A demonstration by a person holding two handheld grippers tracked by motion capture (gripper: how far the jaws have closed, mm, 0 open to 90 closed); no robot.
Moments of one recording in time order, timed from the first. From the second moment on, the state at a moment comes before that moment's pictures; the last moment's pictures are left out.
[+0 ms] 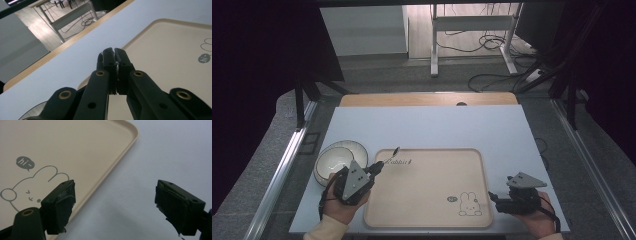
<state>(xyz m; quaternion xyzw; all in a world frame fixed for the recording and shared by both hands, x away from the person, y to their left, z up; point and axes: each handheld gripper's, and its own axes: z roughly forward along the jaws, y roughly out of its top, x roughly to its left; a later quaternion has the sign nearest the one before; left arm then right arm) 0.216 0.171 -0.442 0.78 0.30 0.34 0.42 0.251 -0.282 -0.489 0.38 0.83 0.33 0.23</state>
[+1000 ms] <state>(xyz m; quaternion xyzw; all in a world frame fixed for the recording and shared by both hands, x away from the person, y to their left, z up) 0.226 0.160 -0.467 0.81 0.30 0.33 0.38 0.251 -0.282 -0.491 0.38 0.83 0.33 0.23</state>
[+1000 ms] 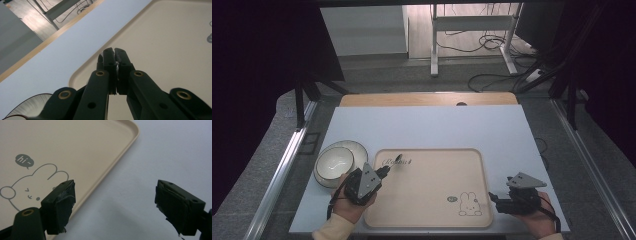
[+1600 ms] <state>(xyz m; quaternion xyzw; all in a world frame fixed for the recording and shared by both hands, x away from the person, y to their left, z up) 0.226 0.149 -0.484 0.84 0.26 0.35 0.31 0.251 -0.282 -0.492 0.38 0.84 0.32 0.22</state>
